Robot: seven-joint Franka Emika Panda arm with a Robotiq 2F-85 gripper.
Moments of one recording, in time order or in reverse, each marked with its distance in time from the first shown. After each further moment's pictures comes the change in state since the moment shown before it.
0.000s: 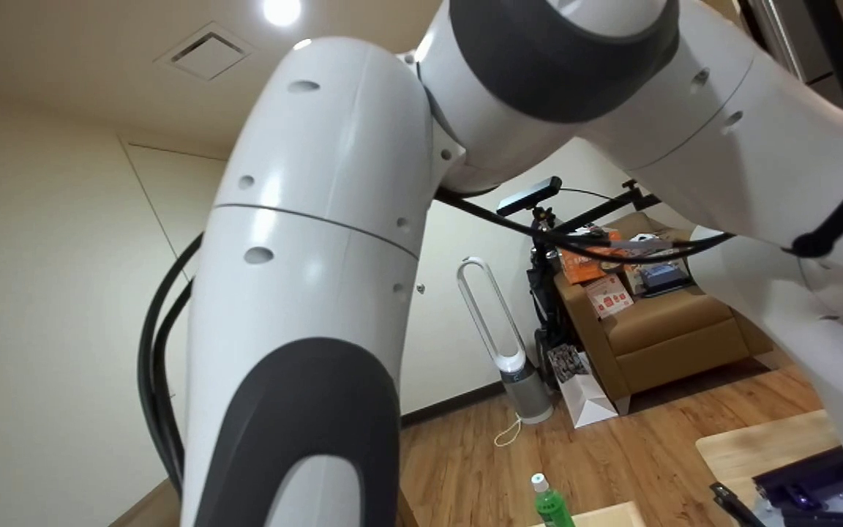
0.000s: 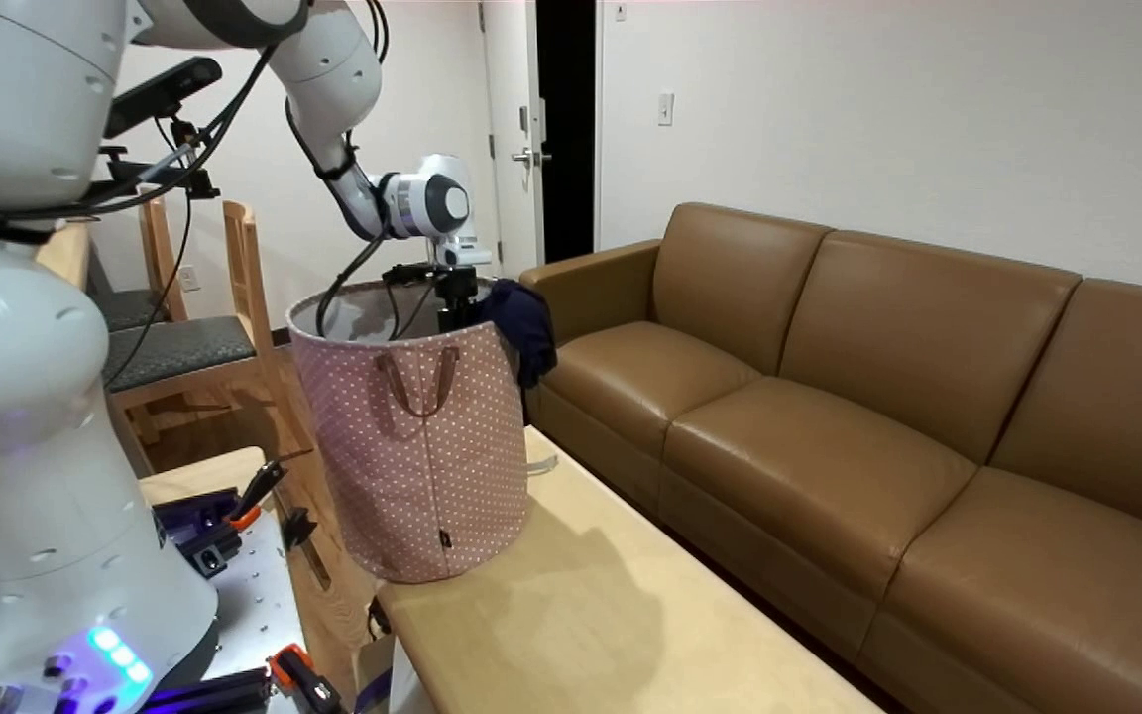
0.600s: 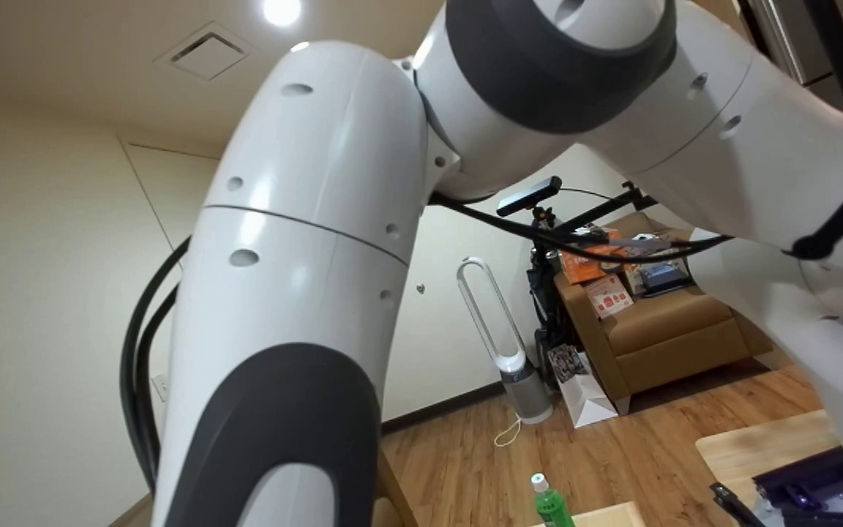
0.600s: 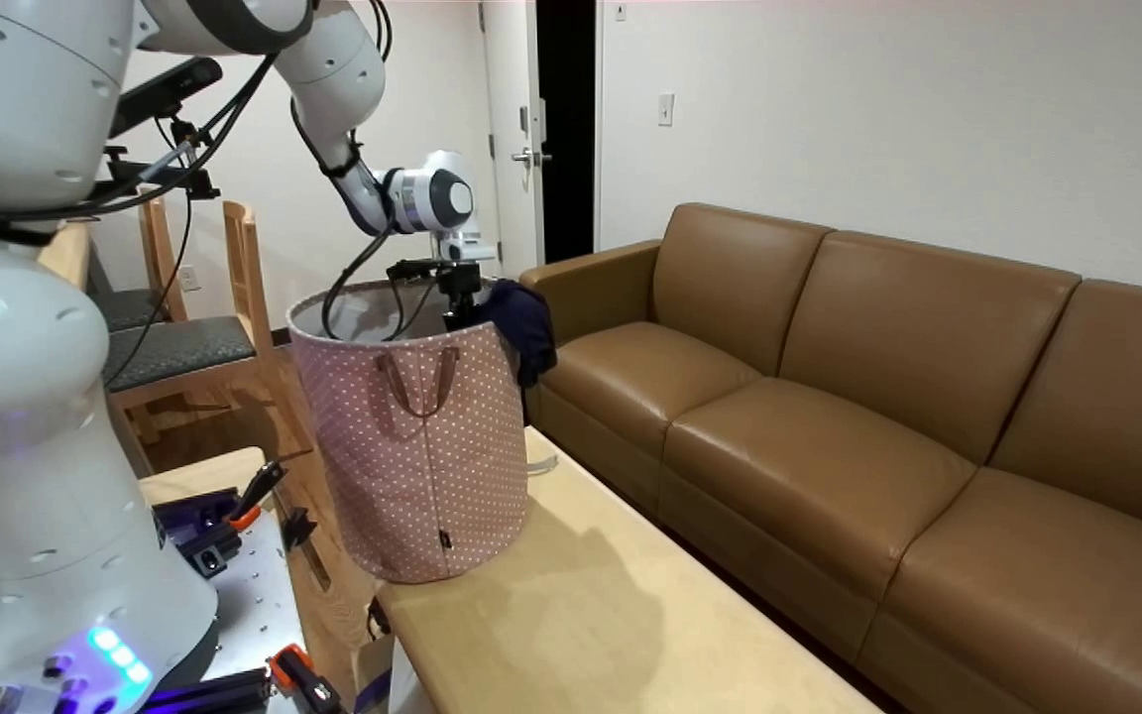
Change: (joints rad) arm 0.000 0.017 0.001 0.050 -0.003 -0.042 -0.002
